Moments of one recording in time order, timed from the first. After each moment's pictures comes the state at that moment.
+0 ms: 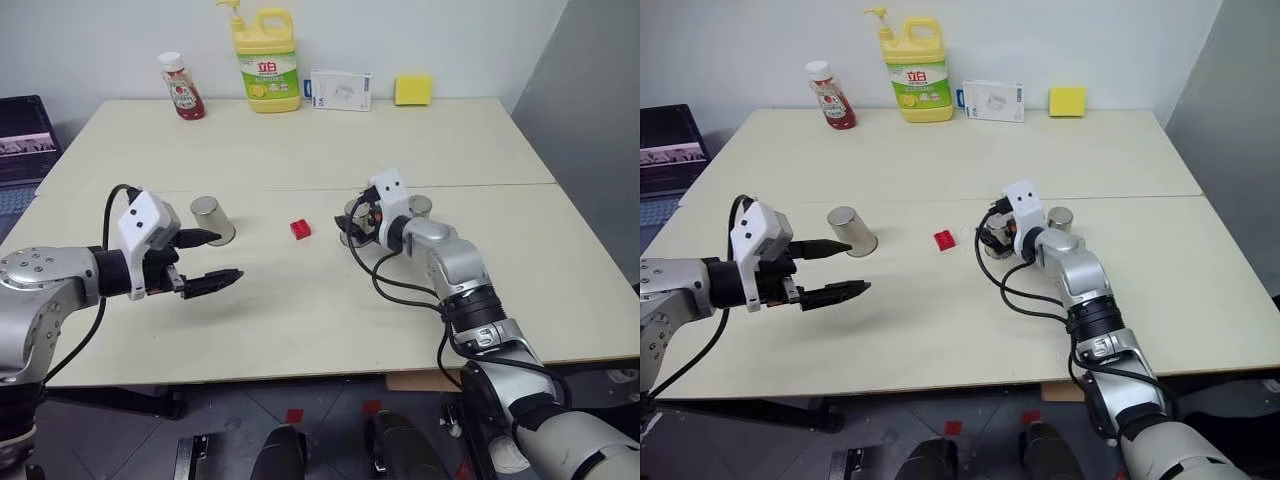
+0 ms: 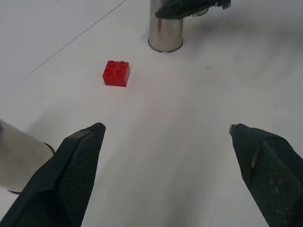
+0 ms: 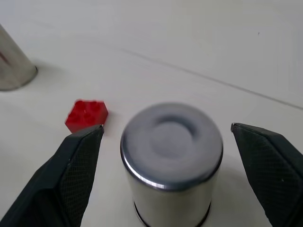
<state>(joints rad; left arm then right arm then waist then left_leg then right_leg) -0.25 1.01 0.25 -0.22 -0.53 0.65 -1.03 -0.87 -0.11 0.05 0.35 0.14 0.56 0.43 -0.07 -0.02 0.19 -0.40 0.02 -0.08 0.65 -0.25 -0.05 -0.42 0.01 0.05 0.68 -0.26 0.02</state>
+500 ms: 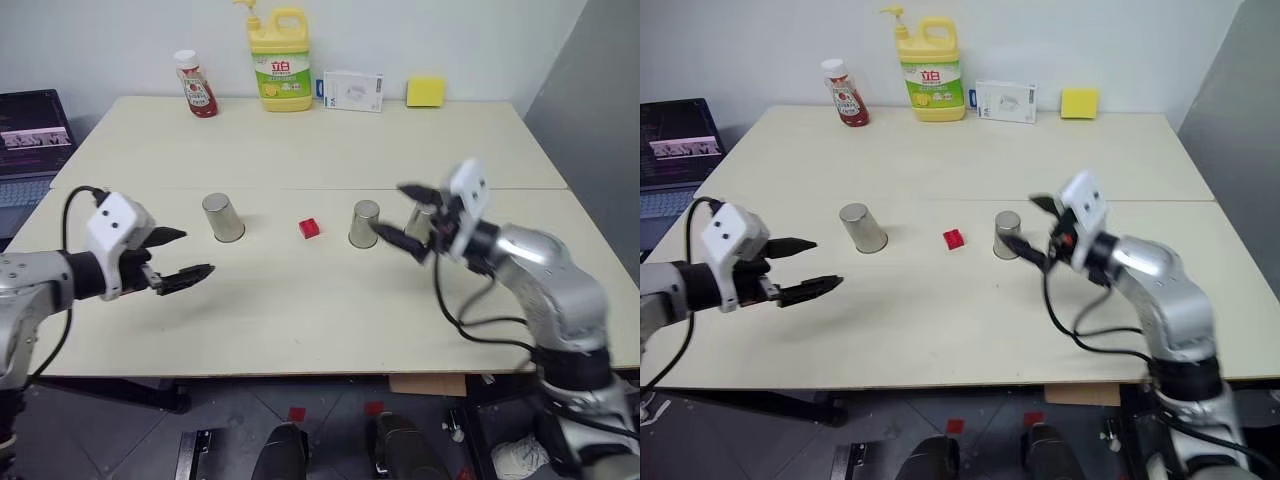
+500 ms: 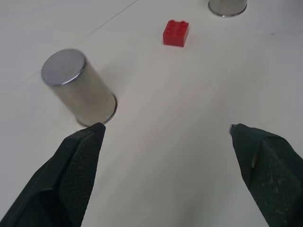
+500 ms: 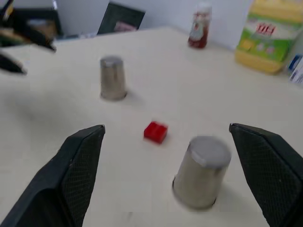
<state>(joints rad) -0.18 1.07 0.34 -0.15 -0.46 0.62 -0.99 -0.47 -0.56 -0.01 -0.38 0.44 0.71 0.78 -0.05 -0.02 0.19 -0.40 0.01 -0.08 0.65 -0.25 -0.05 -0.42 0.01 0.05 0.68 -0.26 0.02</state>
